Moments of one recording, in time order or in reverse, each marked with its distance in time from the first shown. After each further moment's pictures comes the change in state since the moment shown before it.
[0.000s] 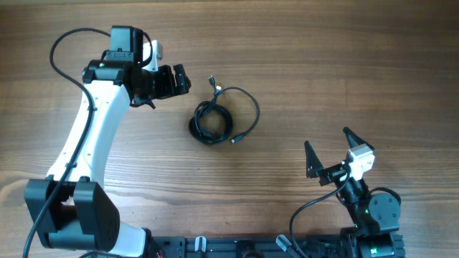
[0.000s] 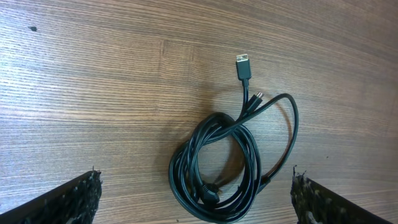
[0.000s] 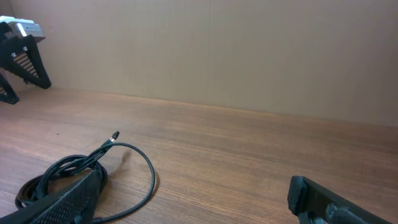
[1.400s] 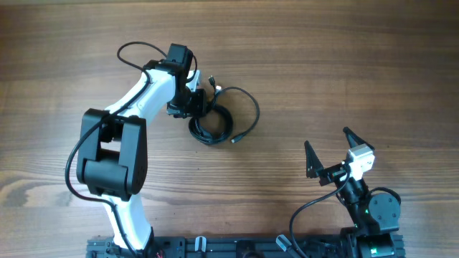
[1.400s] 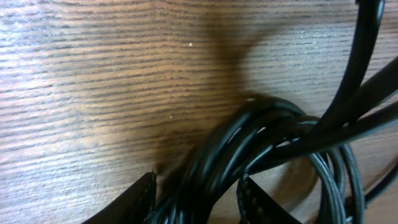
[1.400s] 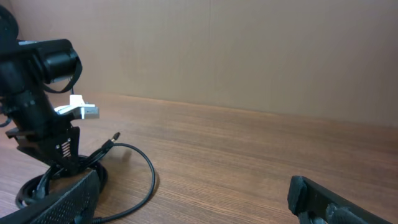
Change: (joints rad) left arm -0.165 0.365 -0.009 0.080 -0.067 0.080; right arm 0.000 0.000 0.000 0.000 0.000 0.000
